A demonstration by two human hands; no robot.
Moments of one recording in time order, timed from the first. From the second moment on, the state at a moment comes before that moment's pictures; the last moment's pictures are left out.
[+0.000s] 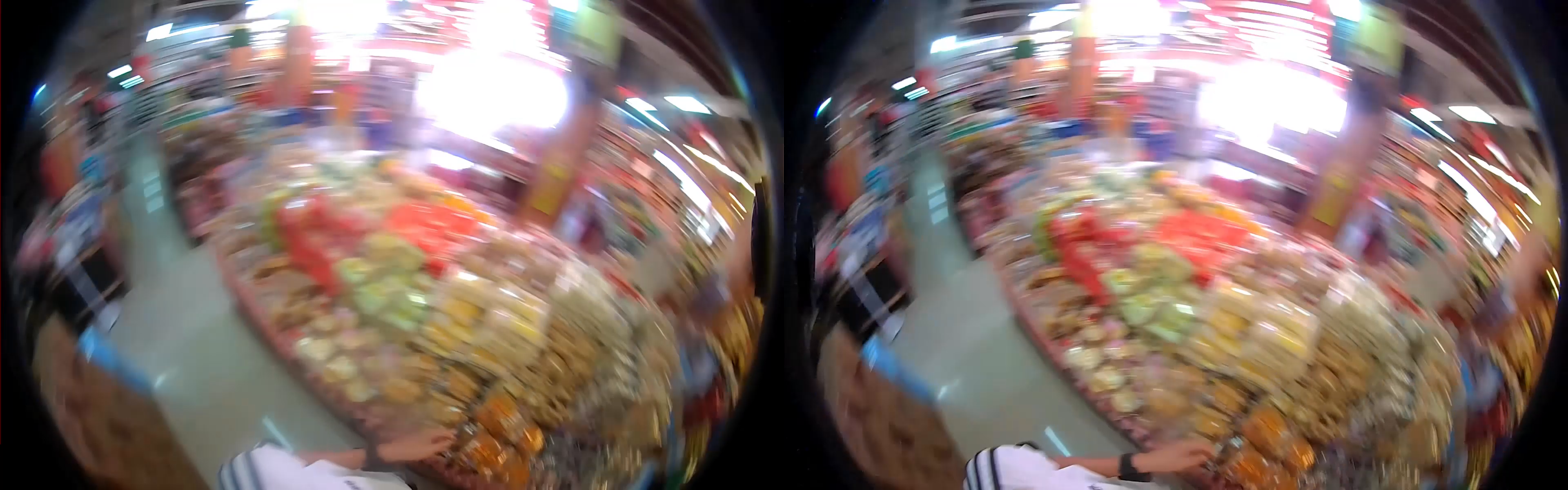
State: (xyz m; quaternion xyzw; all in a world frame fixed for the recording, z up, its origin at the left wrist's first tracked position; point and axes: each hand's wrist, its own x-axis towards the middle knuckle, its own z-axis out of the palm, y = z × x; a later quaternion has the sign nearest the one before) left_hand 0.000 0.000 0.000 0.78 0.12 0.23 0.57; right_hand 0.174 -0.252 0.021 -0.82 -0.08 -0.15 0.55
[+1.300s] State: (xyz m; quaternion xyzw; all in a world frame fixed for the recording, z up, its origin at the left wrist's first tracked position) left_hand -0.078 -0.335 0.057 0.71 -0.26 -0.32 0.57; right_hand -0.240 -0.581 0.015 -0.61 0.42 -0.34 0.59
